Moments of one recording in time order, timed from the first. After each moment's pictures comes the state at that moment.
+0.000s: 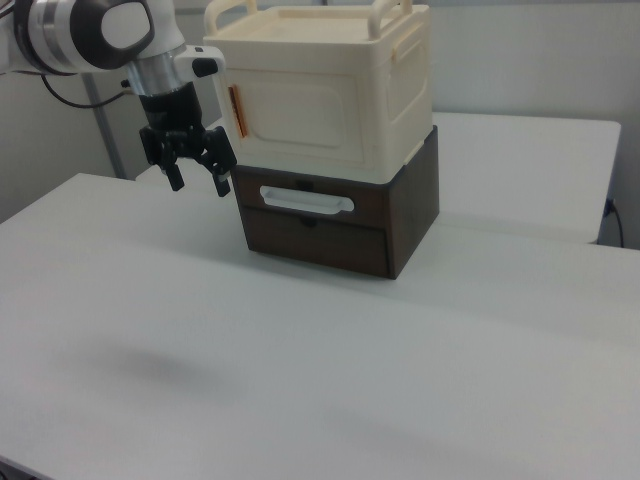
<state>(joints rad) 0.00 0.01 0.04 -1.63 -0.08 1.67 0.03</state>
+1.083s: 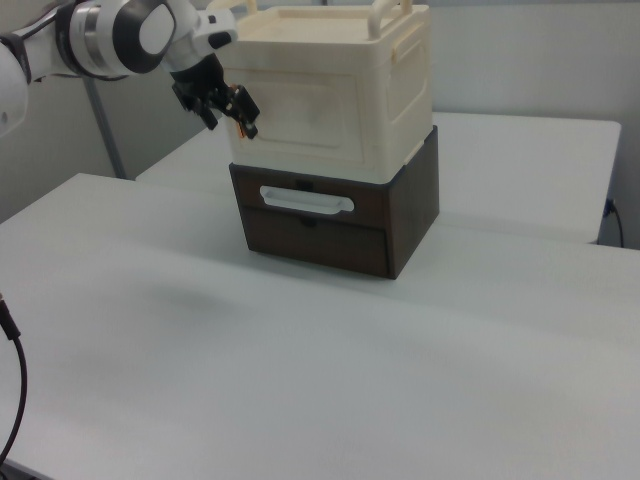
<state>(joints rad) 0.08 0.28 0.04 -1.37 -0.08 2.07 0.20</state>
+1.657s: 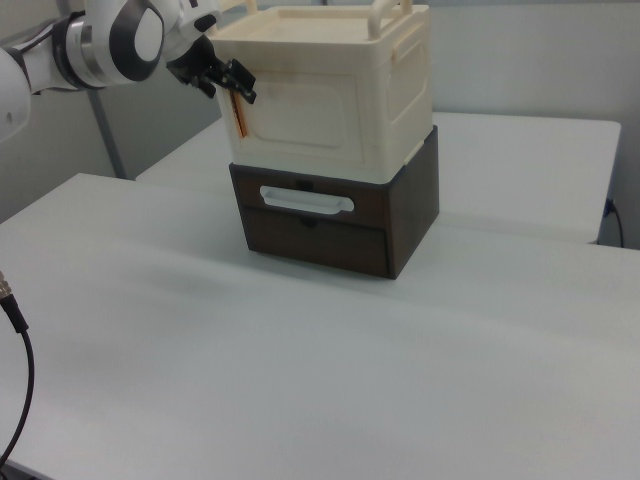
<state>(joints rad) 0.11 0.31 0.04 -1.36 -0.14 2.34 0.22</state>
